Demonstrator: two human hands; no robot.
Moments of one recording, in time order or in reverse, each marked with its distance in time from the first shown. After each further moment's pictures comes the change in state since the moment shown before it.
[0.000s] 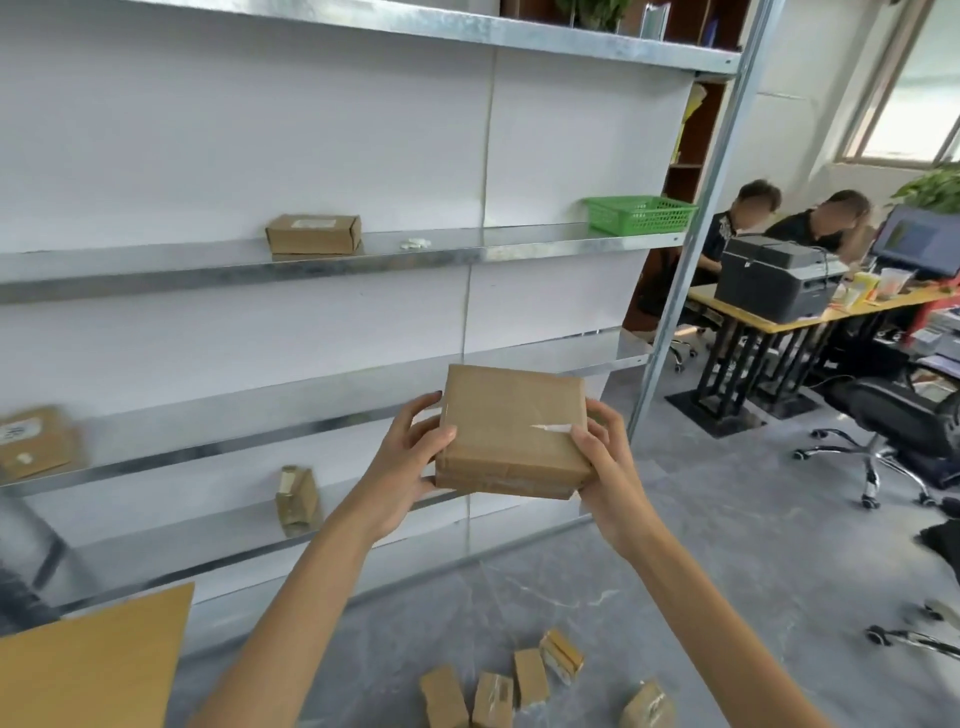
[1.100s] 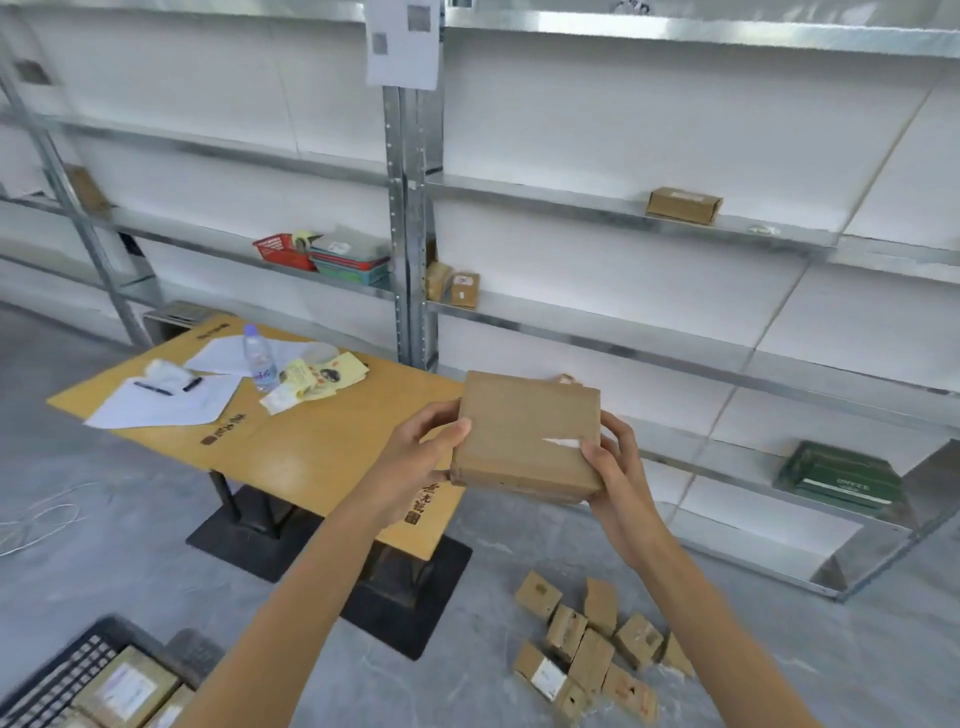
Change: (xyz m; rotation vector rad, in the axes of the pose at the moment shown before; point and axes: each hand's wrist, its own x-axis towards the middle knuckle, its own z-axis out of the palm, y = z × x) left_hand -0.483 -0.015 -0.046 0.150 0.741 0.102; right_hand -0.325 0.029 0.173 0.017 -0.620 0.234
